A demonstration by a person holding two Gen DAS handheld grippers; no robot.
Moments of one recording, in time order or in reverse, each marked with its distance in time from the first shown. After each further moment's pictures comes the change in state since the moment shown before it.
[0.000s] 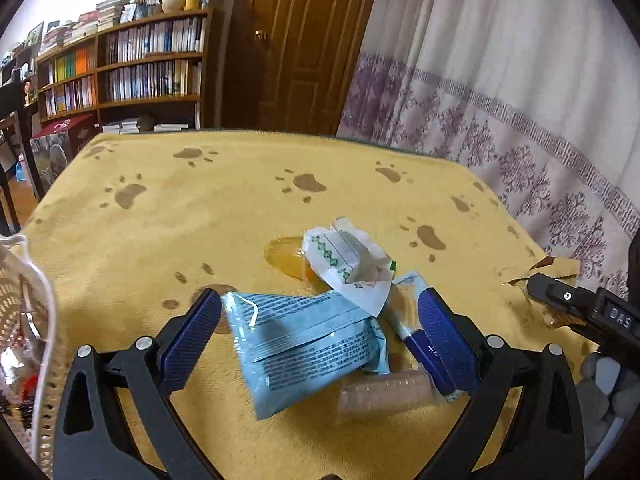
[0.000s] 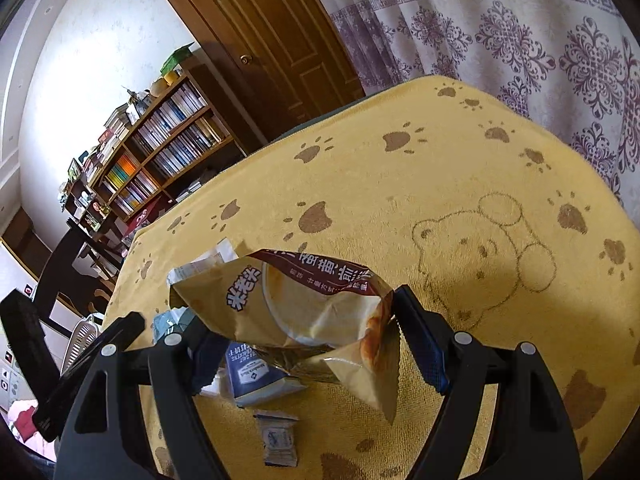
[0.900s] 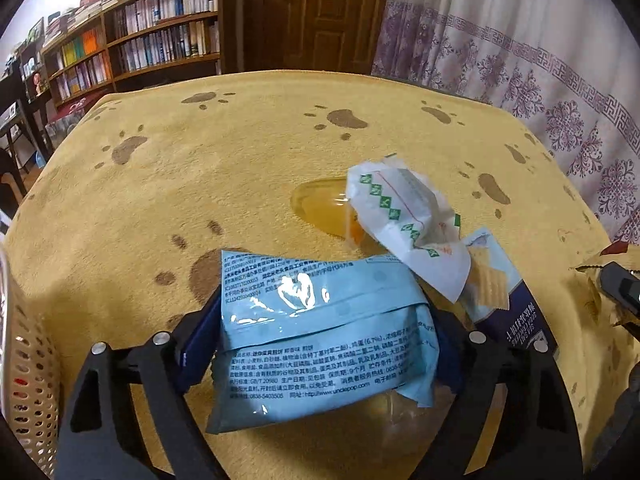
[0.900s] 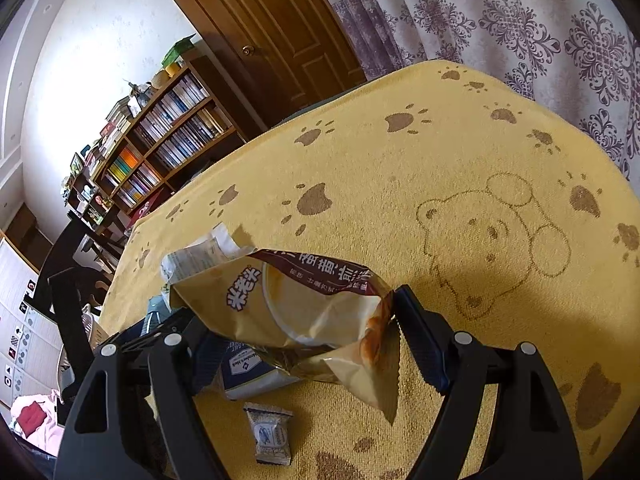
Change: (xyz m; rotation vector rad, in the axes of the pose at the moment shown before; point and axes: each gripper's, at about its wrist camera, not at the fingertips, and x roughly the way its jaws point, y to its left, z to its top) left arm 0.048 0.015 -0.011 0.002 0.162 0.135; right arm 0.010 -0.001 -0.010 -0.003 0.025 0.013
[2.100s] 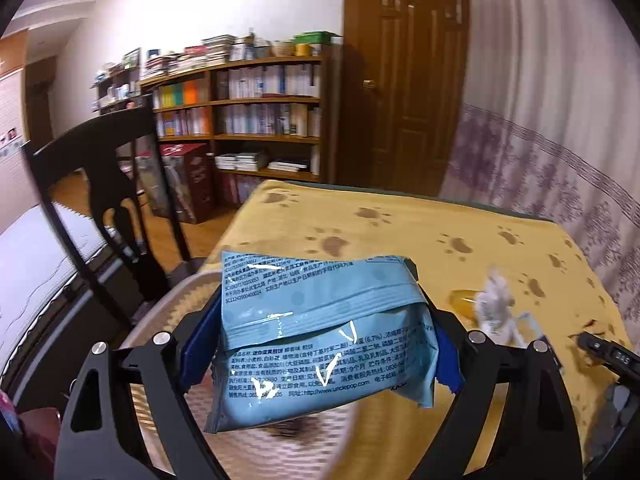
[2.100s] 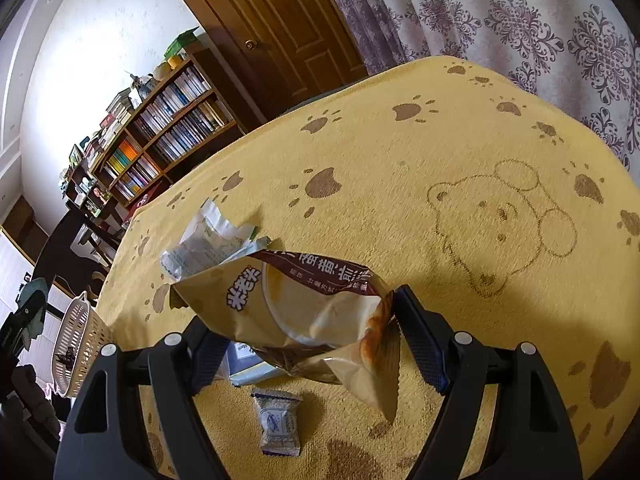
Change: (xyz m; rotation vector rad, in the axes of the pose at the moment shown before) left arm -0.175 0.132 -0.004 -0.148 -0.316 0.240; right arm 0.003 0.009 -0.013 -0.023 0.010 -0.012
